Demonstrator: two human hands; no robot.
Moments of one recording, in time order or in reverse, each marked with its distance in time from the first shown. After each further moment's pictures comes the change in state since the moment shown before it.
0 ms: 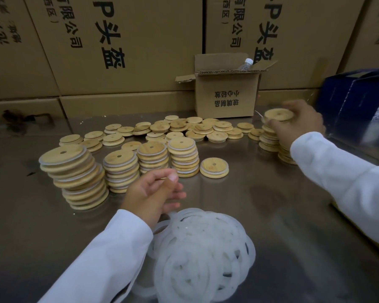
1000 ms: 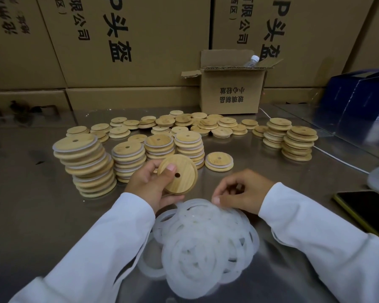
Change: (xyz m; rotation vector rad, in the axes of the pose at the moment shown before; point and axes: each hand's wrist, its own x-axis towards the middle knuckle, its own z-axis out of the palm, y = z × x) left_hand 0.004 0.004 -0.007 -0.074 0.064 -0.146; right_hand -0.127 -0.027 0.014 0.161 -1.012 -0.283
